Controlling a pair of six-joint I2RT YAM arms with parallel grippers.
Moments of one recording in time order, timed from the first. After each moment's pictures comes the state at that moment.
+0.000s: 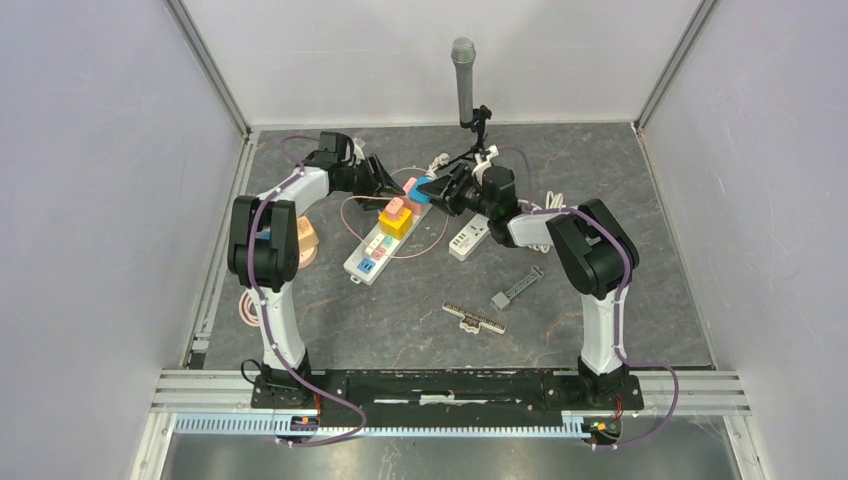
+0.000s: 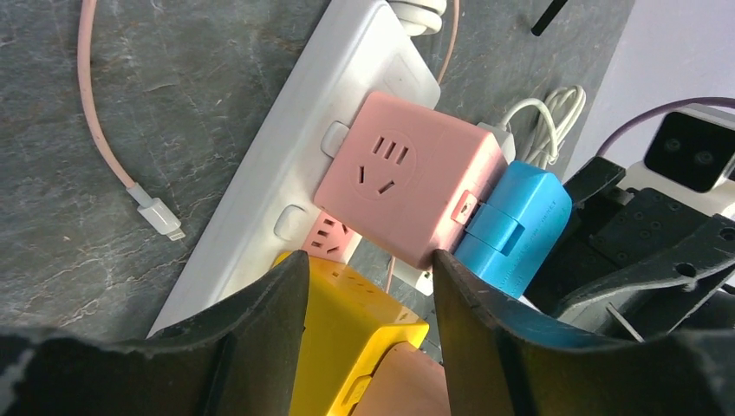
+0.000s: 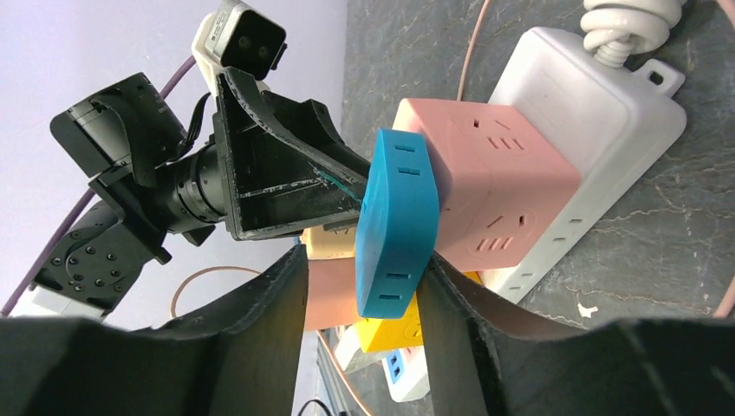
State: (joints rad) left arm -0.15 2.04 1.47 -0.37 0.64 -0.66; right arm 0.48 2.05 1.11 0.73 -0.39 1.19
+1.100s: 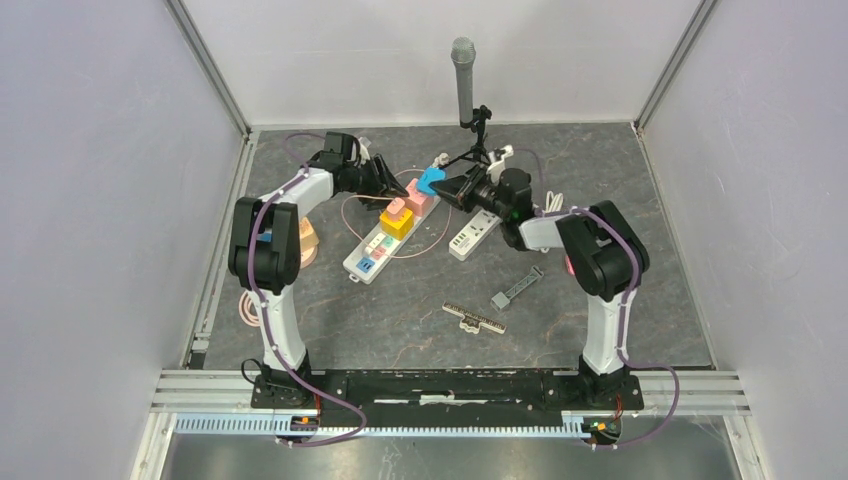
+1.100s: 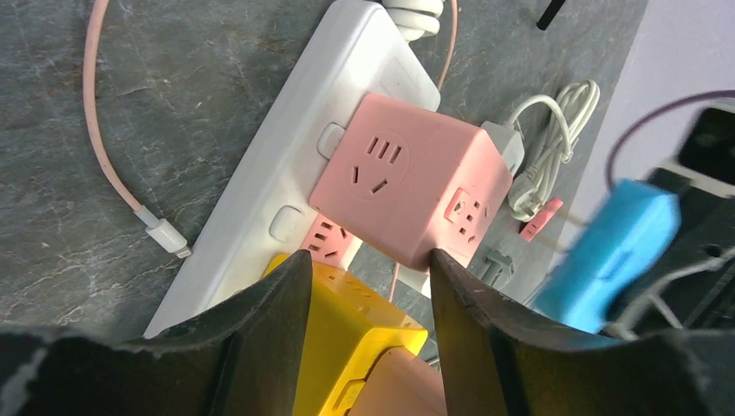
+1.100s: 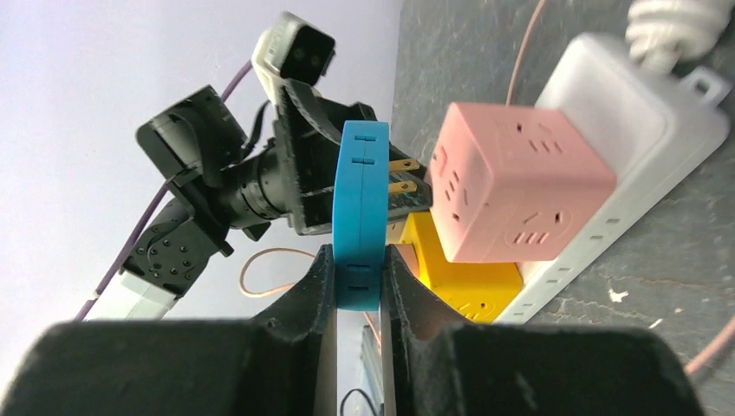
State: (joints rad) left arm -0.19 2.02 1.44 -0.34 0.58 -0.64; right arm 0.44 2.04 1.01 0.93 -0.46 1.34
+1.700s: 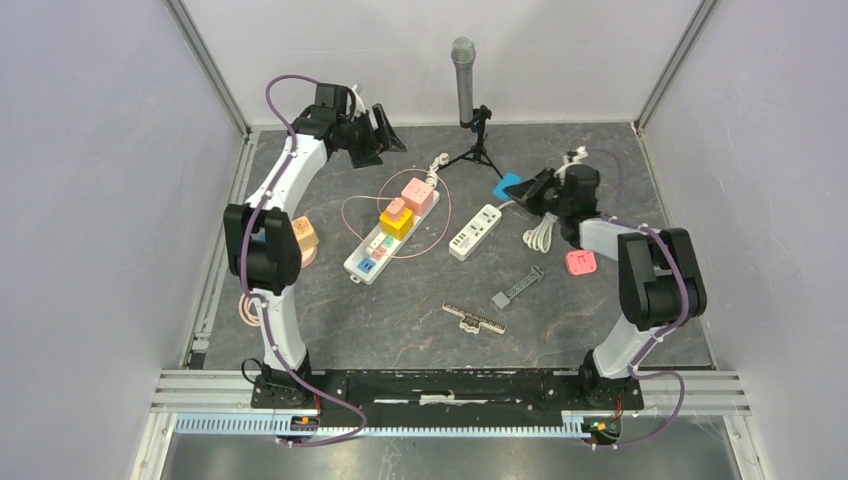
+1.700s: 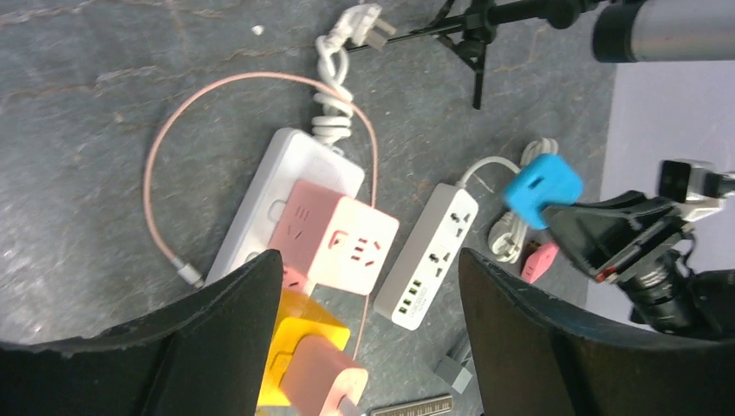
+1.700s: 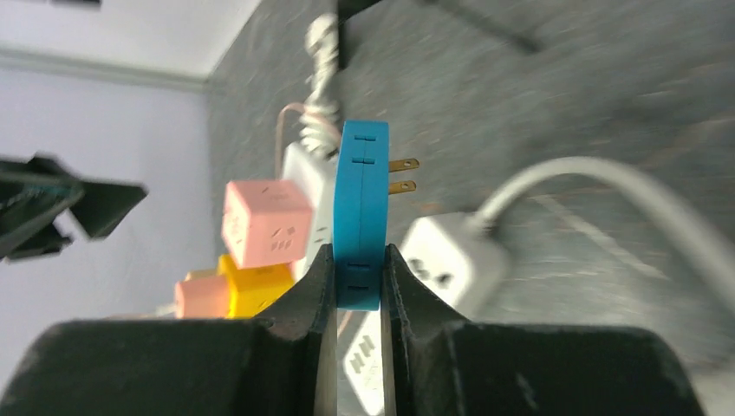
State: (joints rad) left arm -0.20 2.02 1.86 -0.61 0.45 -0.53; right arm 0.14 1.73 0.86 0.48 -0.40 0.91
